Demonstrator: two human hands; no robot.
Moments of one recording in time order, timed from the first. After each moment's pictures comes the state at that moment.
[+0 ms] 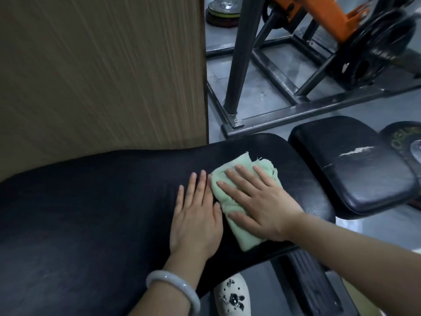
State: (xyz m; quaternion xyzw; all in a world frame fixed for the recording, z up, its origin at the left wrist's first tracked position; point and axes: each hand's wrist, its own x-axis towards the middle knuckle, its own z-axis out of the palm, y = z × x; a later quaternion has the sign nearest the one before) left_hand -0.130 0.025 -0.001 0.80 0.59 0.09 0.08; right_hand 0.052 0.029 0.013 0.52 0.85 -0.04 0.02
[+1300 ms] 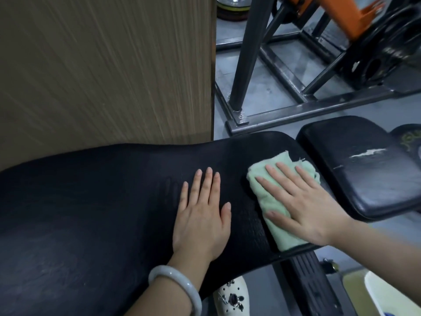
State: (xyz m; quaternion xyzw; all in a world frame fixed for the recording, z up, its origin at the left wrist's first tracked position) left_hand -0.131 0.024 -0.007 0.81 0.58 0.08 0.07; right_hand 0.105 0.011 0.016 0.56 0.82 -0.05 0.07
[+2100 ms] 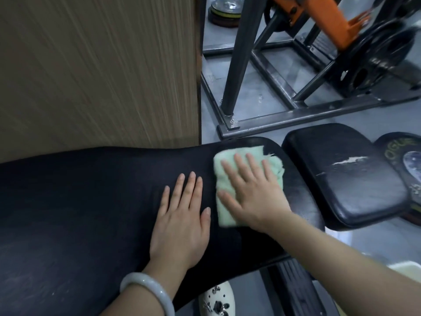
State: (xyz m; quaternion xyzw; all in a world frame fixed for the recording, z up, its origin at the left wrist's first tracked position) left_hand -0.130 0.027 -0.011 0.81 0.58 0.08 0.02; right_hand 0.050 0.047 0.017 0.66 0.75 -0.07 0.02
